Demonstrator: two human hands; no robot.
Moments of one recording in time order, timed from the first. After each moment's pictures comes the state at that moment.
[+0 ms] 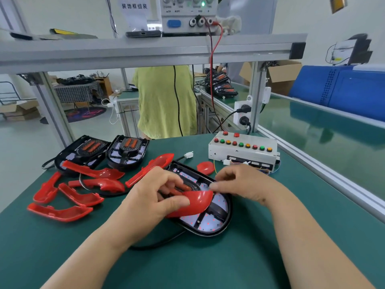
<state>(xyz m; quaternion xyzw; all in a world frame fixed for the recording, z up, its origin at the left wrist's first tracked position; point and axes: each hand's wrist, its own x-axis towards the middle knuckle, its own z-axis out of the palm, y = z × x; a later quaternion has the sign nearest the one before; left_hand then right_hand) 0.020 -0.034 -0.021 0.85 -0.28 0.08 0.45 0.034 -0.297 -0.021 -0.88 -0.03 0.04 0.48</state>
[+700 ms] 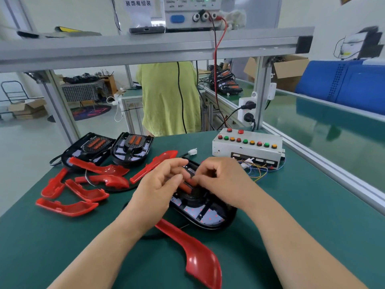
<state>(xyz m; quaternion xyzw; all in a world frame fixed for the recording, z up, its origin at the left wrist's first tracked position) 0.014 -0.054 -0.012 0.80 -0.23 0.07 0.55 0.022 -0.241 -0.012 -0.88 -0.16 -0.15 0.43</state>
